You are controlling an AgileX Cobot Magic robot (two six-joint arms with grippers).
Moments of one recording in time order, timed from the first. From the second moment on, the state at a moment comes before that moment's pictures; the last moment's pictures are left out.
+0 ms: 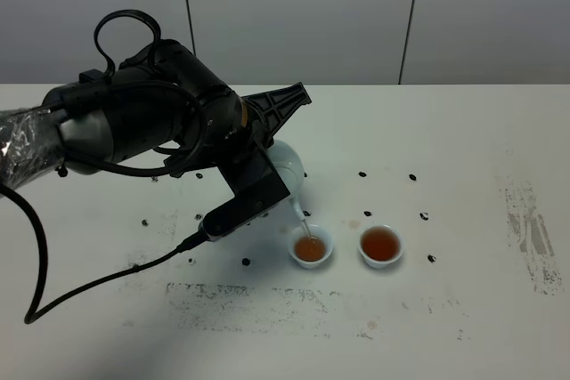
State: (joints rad) left arm -0.62 1.92 -1.46 0.28 0.54 1.87; right arm 0.07 -0.01 -0.52 0.00 1.12 0.02
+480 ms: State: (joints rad) left arm -0.64 1.92 -1.46 0.33 0.54 1.87; right arm 0.07 -0.01 -0.52 0.00 1.12 0.02
